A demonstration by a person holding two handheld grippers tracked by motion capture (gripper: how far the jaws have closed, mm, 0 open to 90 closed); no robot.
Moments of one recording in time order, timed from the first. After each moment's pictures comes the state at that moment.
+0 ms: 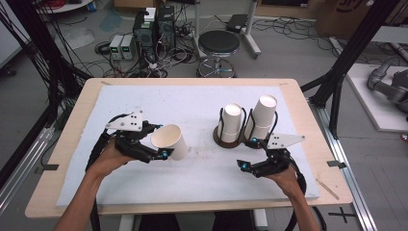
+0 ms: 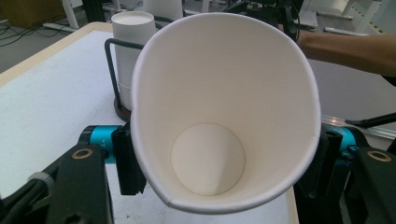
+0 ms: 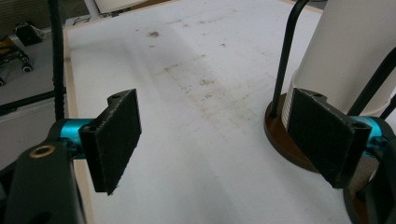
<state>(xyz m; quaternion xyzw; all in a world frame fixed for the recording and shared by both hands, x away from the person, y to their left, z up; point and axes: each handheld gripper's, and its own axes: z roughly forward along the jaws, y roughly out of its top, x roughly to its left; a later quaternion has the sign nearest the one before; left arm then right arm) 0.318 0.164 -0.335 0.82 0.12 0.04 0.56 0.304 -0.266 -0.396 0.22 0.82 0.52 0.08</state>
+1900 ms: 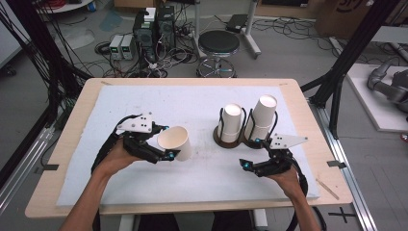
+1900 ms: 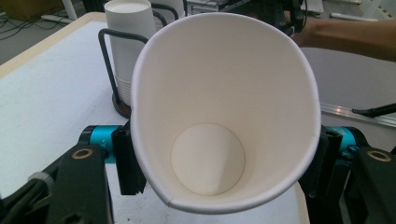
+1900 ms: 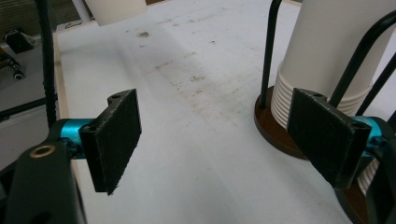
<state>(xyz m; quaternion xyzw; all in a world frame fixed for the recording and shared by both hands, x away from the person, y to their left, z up) 0.323 0.144 -0.342 0.83 0.11 0.04 0.54 0.304 -0.275 -0.401 0.24 0.81 0.52 0.09</state>
